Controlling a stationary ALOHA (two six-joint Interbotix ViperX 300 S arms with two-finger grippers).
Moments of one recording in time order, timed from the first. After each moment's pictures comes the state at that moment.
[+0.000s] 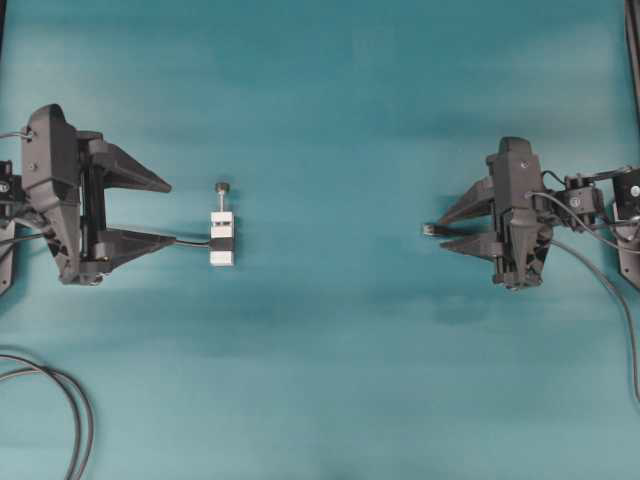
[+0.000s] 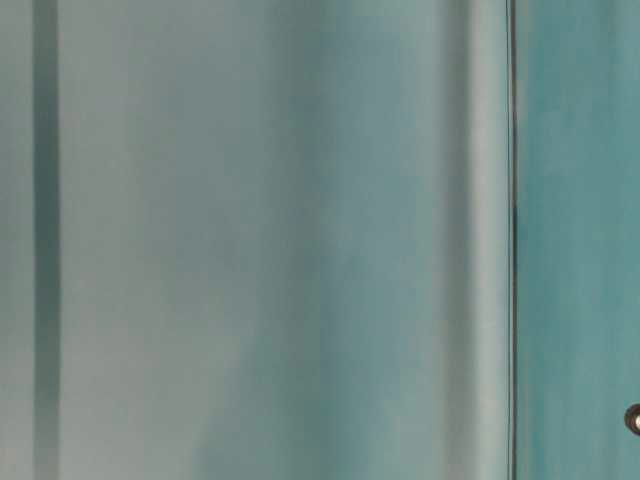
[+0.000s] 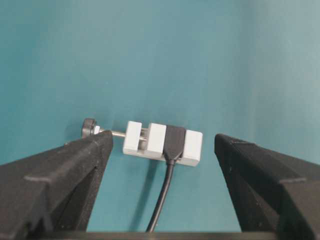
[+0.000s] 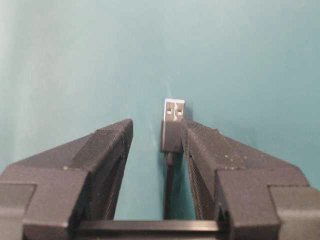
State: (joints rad) left arm 0.06 -0.53 1.18 -0.02 -0.07 -0.10; right arm -0.11 -0.09 1.27 -0.17 -0.59 0.18
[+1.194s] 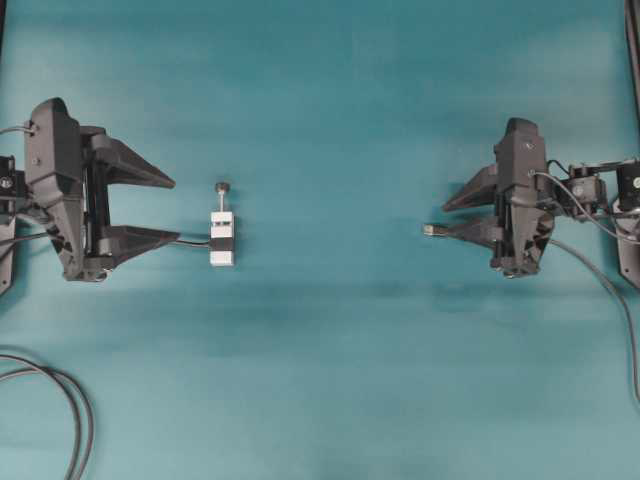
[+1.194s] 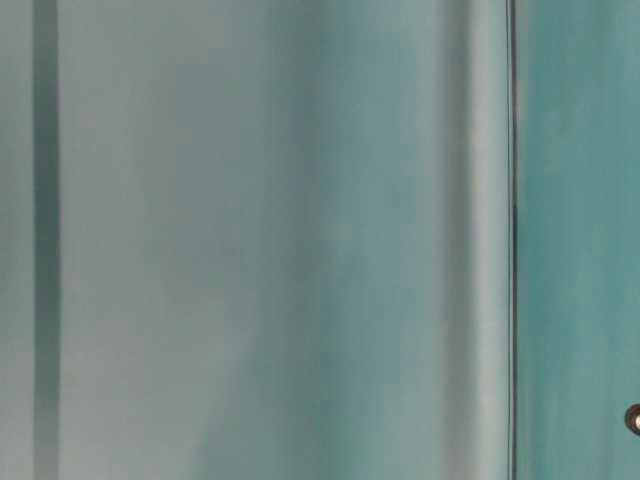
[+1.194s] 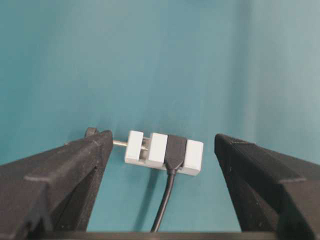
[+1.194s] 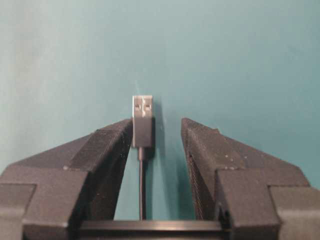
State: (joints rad) left arm 0.07 -0.53 1.16 -0.03 -0.06 -0.10; right arm -0.17 -0.09 1.28 -0.17 -0.59 0.24
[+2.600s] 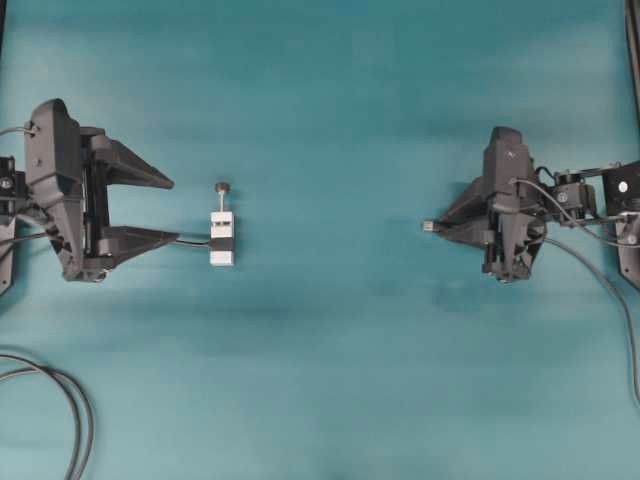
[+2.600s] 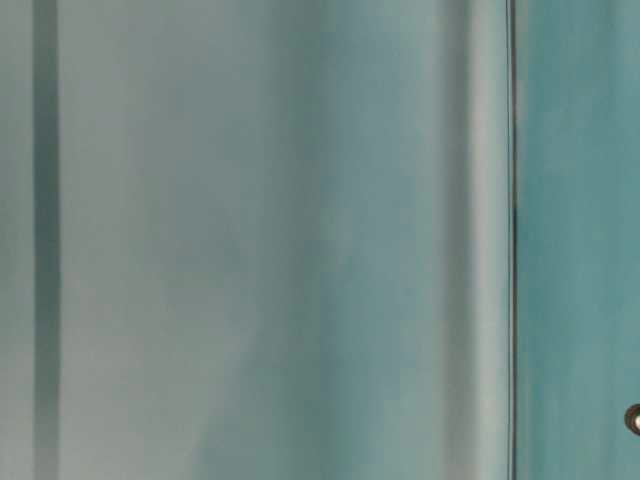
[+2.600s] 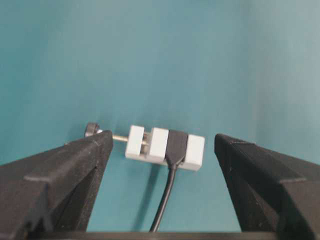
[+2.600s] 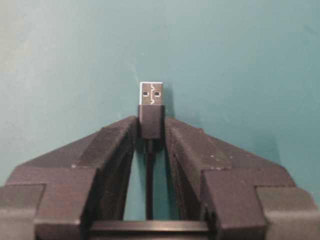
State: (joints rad) left arm 0.07 -0.53 1.17 -0.02 -0.06 -0.10; right arm -0.13 -0.02 1.25 -0.16 -0.52 0.26
